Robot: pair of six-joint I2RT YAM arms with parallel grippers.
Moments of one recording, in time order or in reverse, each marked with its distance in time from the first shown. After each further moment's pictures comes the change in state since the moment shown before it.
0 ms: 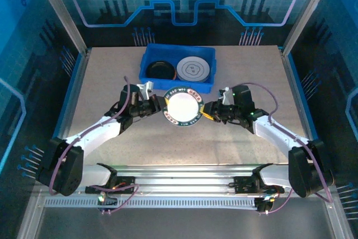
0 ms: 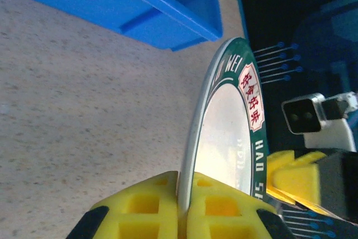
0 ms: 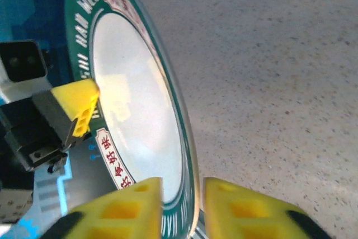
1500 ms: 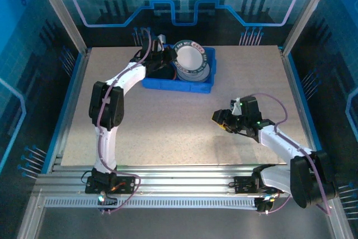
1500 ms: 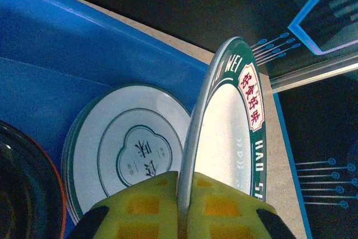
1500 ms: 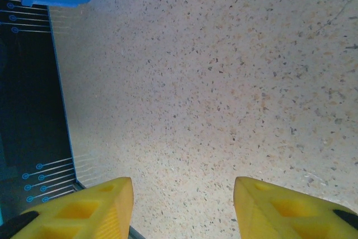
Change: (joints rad) left arm 0.093 0.886 1.099 -0.193 -0.121 0.076; right arm -0.093 -0.097 -0.161 -0.072 0.151 -0.106
